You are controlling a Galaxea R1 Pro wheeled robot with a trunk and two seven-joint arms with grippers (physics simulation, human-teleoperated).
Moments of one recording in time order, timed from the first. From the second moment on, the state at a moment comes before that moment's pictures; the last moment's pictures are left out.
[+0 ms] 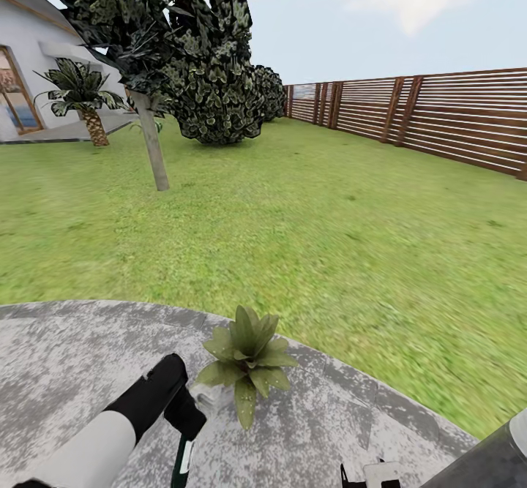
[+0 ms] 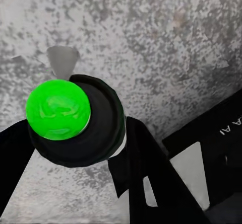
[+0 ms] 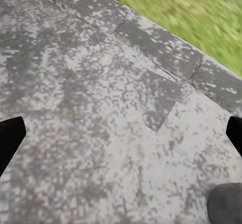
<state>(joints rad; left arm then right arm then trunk) -0.68 0.03 -0.32 -0.60 -0.56 0.99 -0.89 -0.37 0.01 -0.01 -0.03 0.23 -0.65 -0.22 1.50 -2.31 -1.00</state>
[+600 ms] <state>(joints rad) -0.68 0.03 -0.24 -0.57 -0.55 0.99 -0.75 -0.37 0.01 -0.01 -0.04 0.23 -0.65 -0.22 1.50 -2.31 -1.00</state>
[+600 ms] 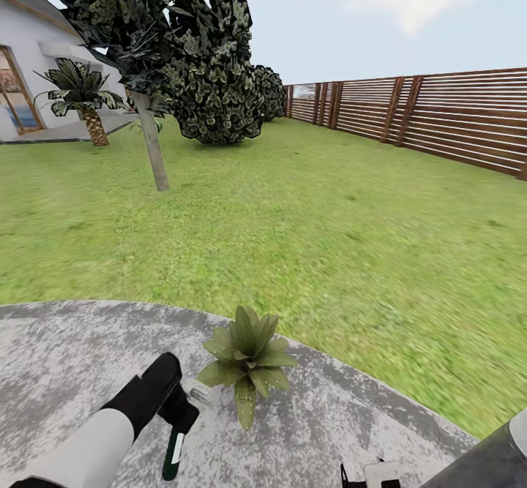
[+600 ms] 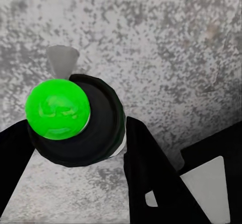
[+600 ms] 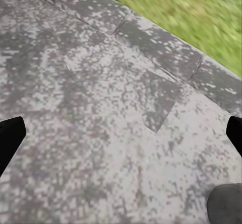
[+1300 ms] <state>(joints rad) -0.71 0.02 -0.26 -0.58 -0.57 1.00 -0.68 -0.37 0.02 -0.01 -0.04 0.24 -0.64 -0.22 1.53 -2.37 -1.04</state>
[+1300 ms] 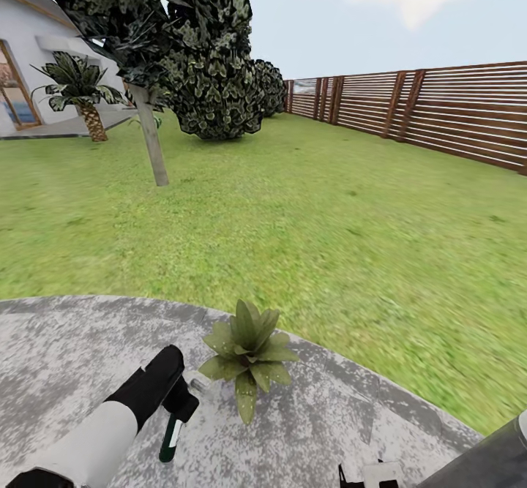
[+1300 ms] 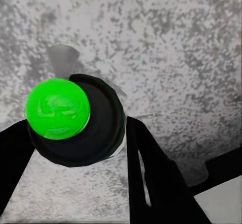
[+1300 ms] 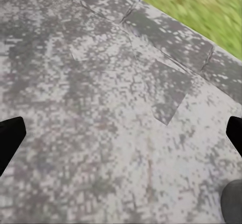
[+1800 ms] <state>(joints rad) -0.76 0.04 -0.29 -0.61 -0.58 0.99 -0.71 -0.37 0.01 -0.01 -0.04 0.23 -0.64 -0.22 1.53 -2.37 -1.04</state>
